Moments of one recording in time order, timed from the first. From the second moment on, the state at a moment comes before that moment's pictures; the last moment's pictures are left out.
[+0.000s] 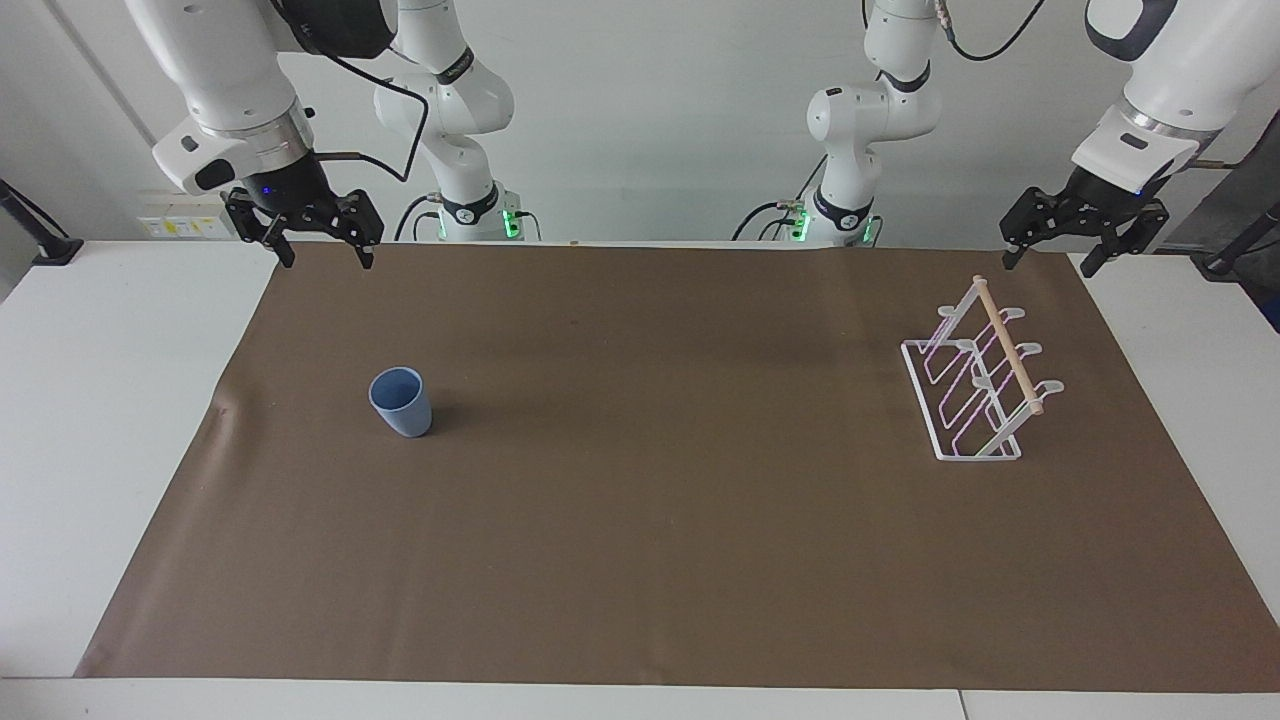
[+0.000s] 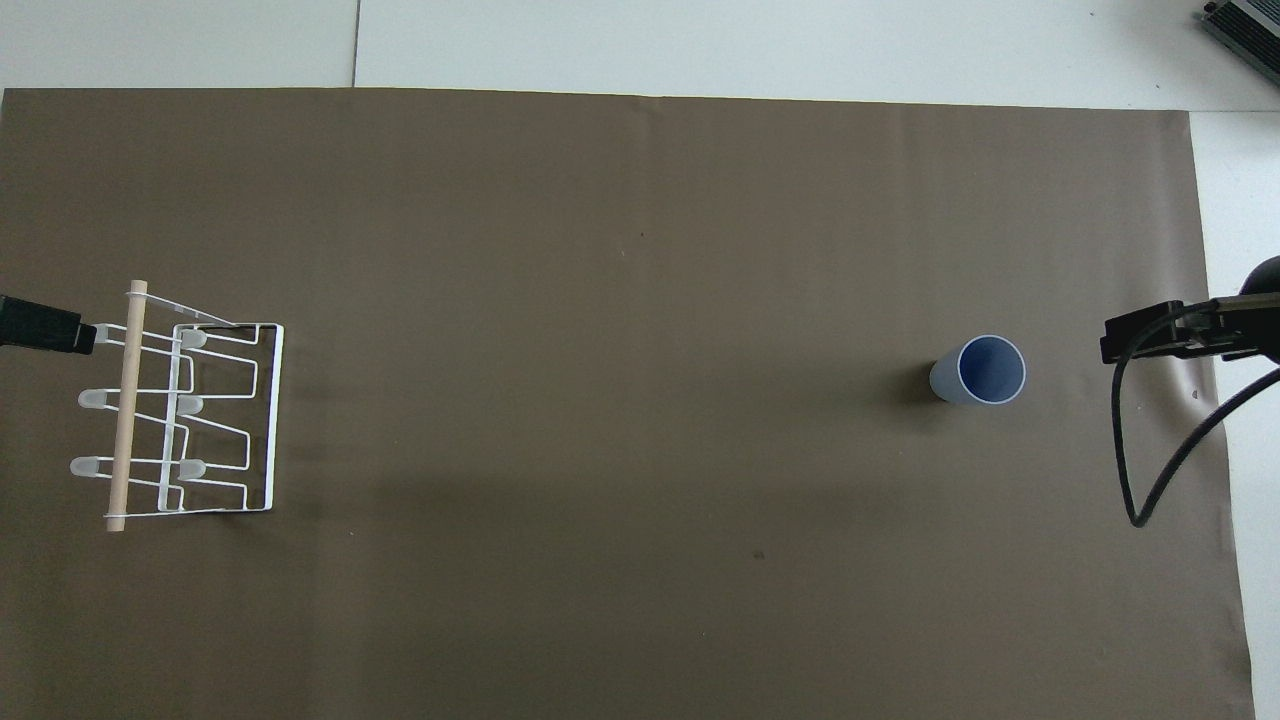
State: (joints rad) left arm 0.07 -0.05 -0.06 -1.59 -0.02 1.56 0.20; right arm 0.04 -0.04 -0.05 -1.61 -0.04 1.55 -0.01
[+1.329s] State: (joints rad) left arm 0.07 -0.05 -0.06 -1.59 -0.02 1.56 0.20; right arm -0.01 -0.07 -0.06 -1.77 -0.04 1.73 -0.12
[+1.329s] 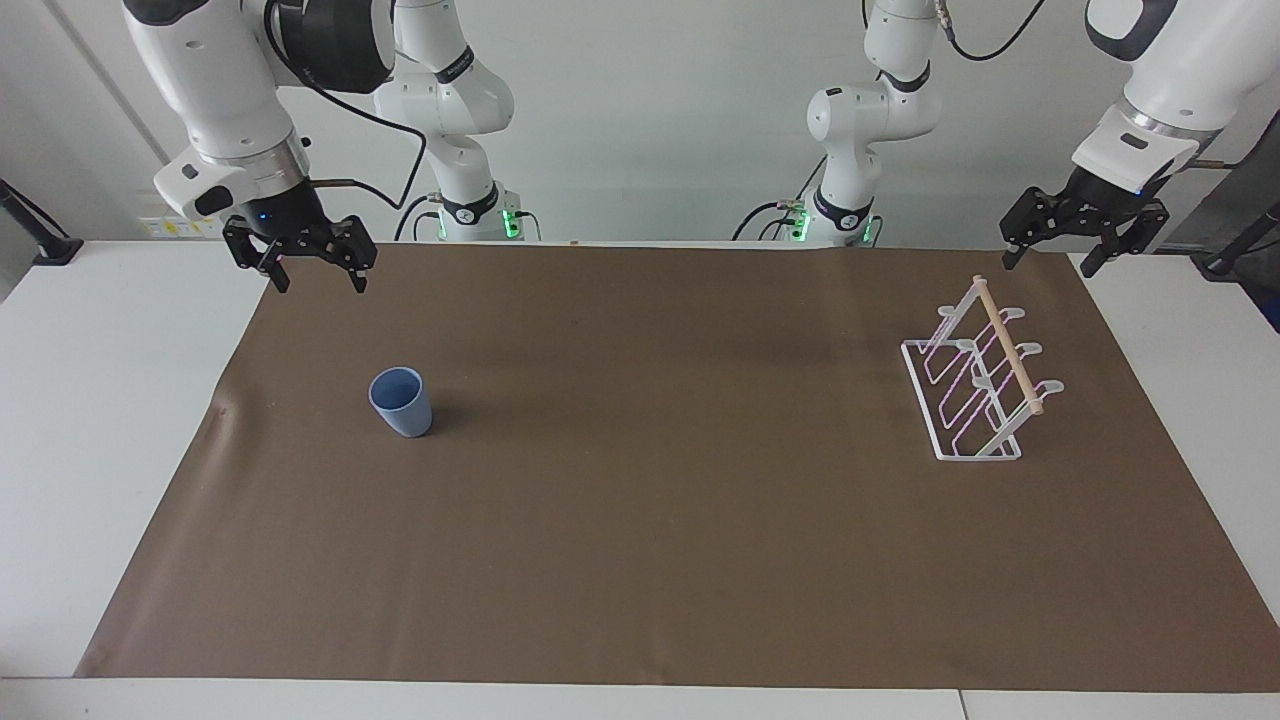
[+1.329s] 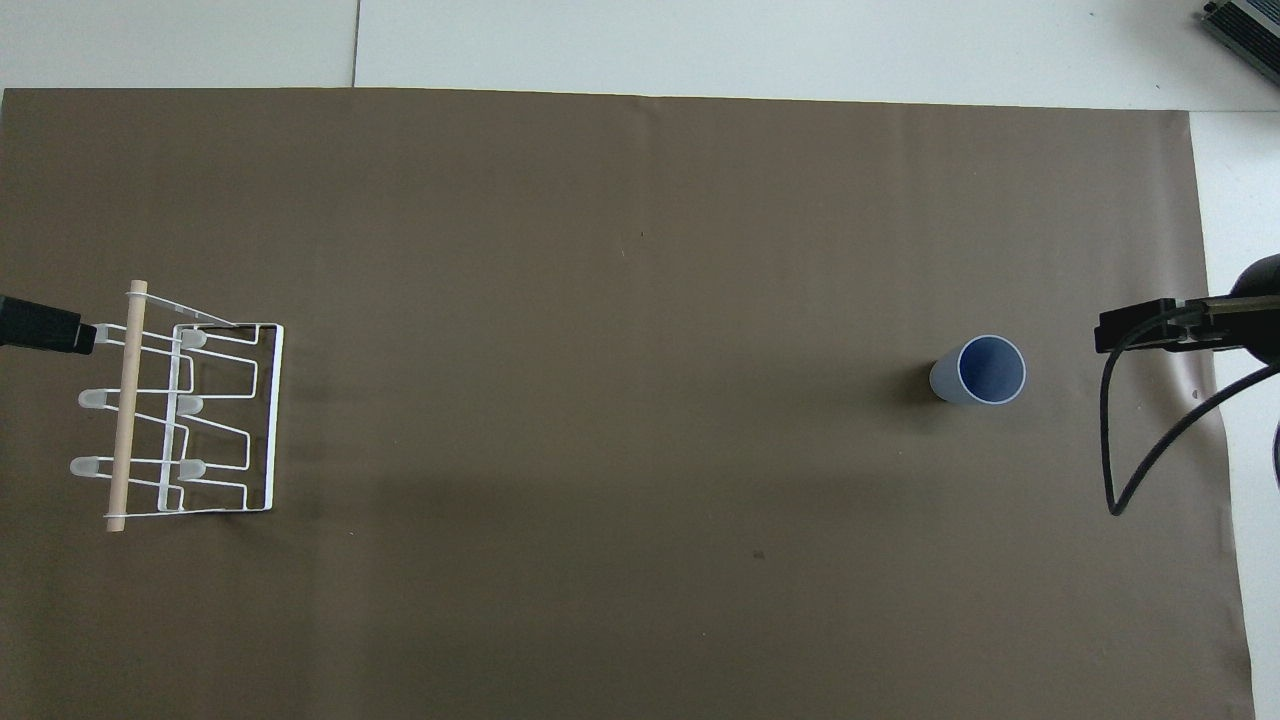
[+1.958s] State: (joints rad) left arm 0.07 -0.05 -0.06 -1.59 -0.02 1.56 0.20; right arm -0.06 -0.04 -0.06 -1.98 -0.03 2.01 -0.24
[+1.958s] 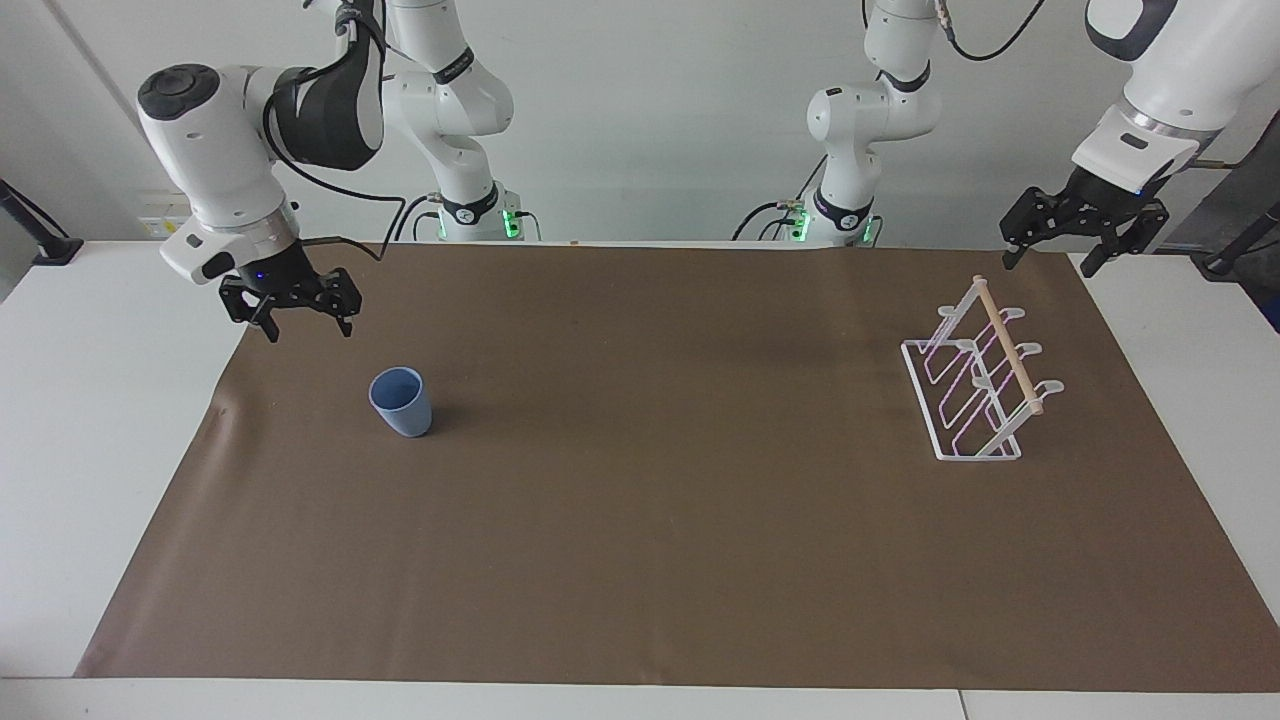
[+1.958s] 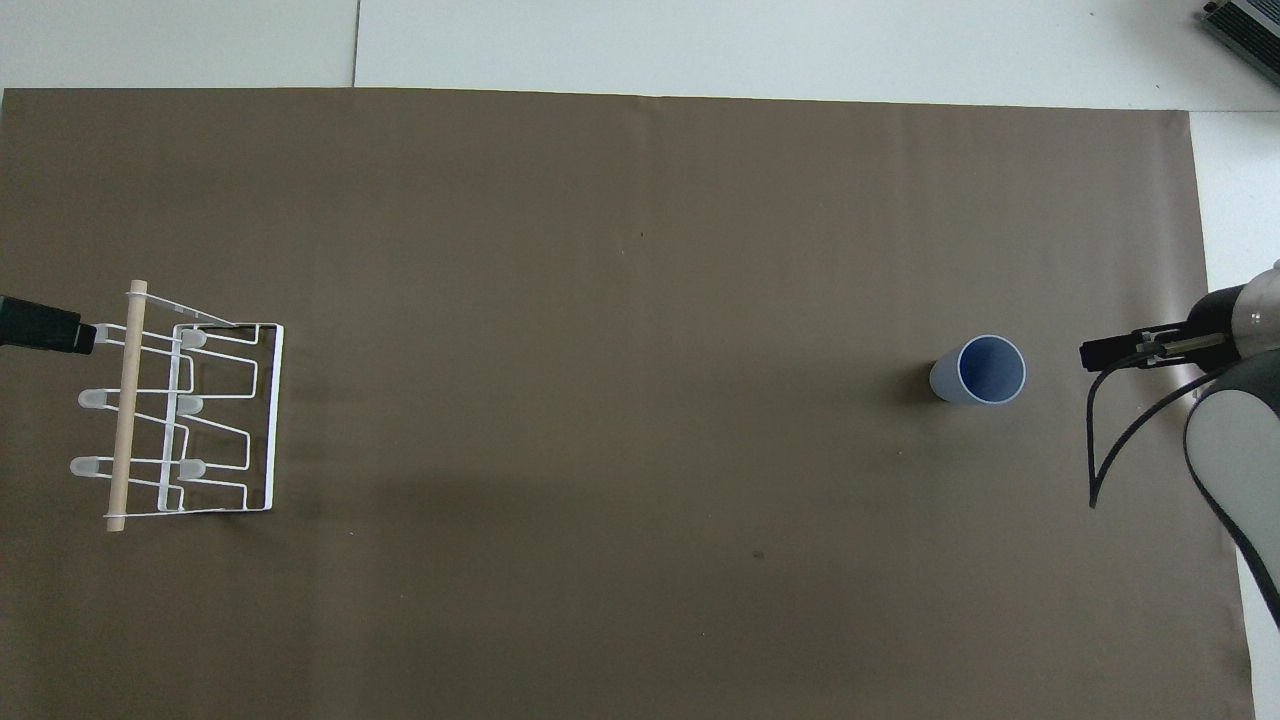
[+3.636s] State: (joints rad) left arm 0.07 -0.05 -0.06 -1.59 -0.02 1.56 0.20; right arm -0.03 0.11 -0.05 -2.10 0.00 2.29 -0.24
